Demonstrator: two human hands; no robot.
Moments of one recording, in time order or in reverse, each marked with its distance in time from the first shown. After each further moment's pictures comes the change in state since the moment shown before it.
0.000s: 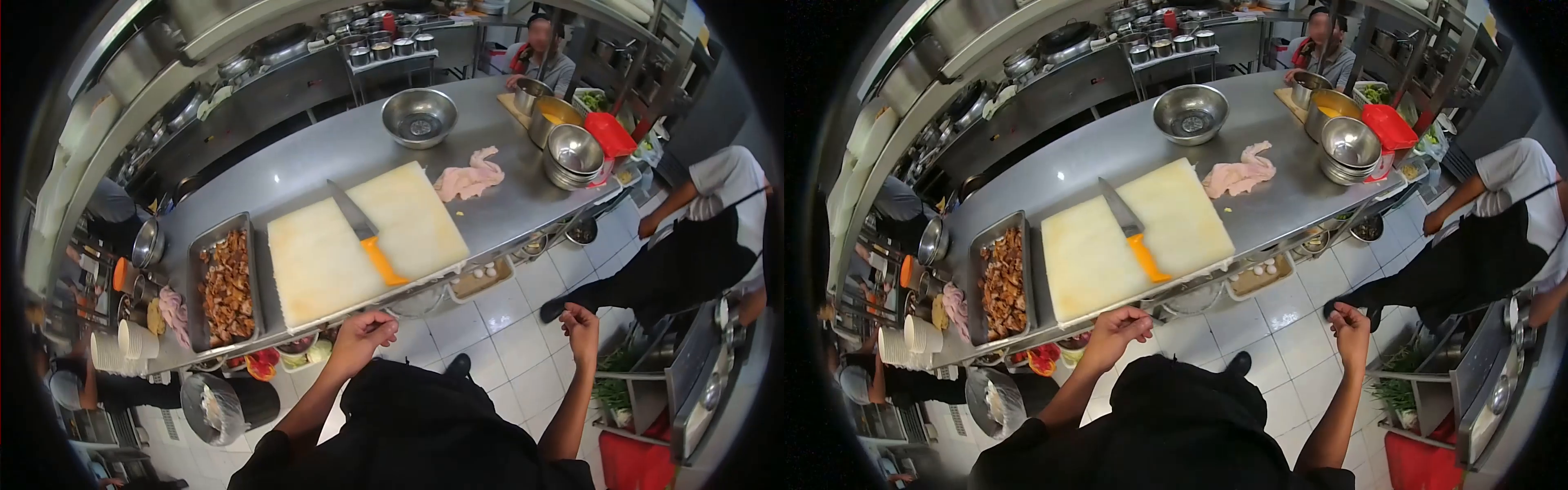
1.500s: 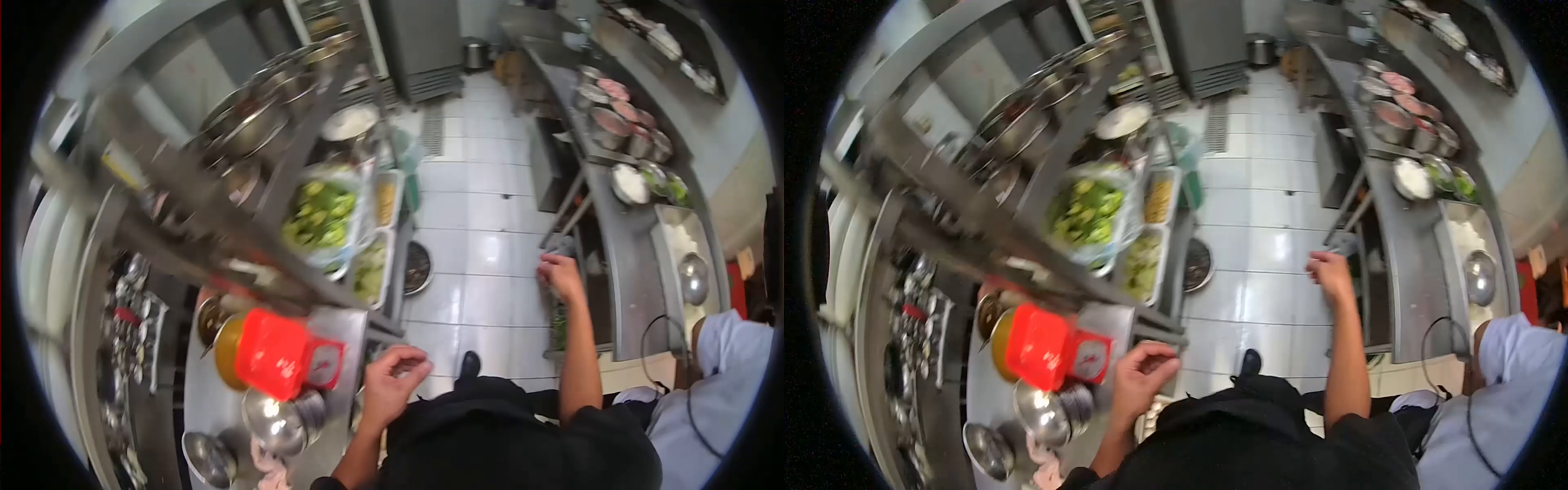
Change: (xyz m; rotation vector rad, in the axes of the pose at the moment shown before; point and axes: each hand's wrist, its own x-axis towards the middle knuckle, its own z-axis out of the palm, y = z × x) left_hand 0.371 0.120 0.597 0.247 -0.786 0.123; right_hand 0.326 0.099 -0.455 0.284 0.723 0.261
